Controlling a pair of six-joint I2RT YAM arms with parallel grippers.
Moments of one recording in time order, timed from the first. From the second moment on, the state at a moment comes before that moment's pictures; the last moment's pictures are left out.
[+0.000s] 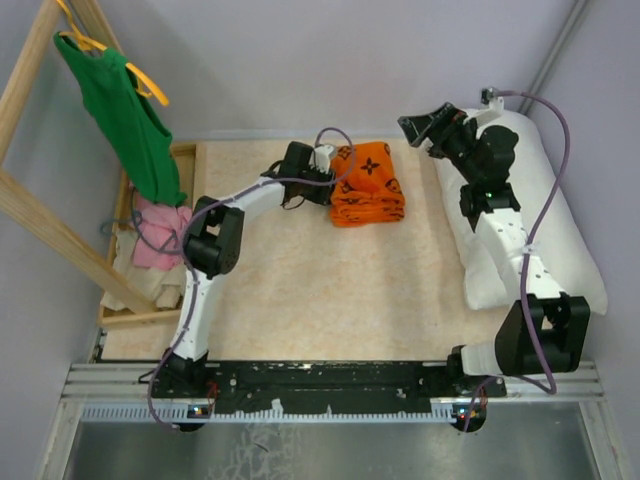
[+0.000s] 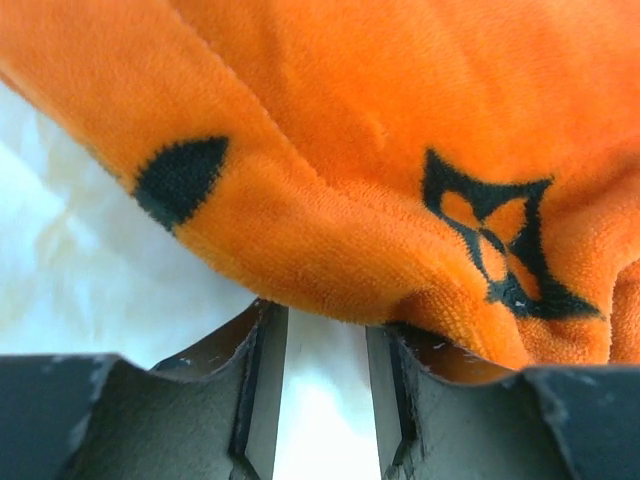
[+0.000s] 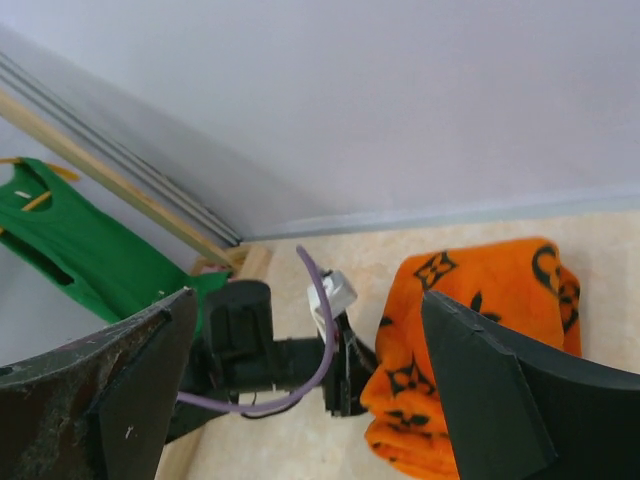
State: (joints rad) left arm -0.48 2.31 1.74 -0.13 0.35 -0.09; right arm 0.06 1.36 1.17 0.31 -0.39 0.68
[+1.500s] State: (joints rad) left arm 0.07 0.97 0.95 -0.31 0.29 -0.25; right arm 0.10 1.23 1.02 -0.06 -0.20 0.61
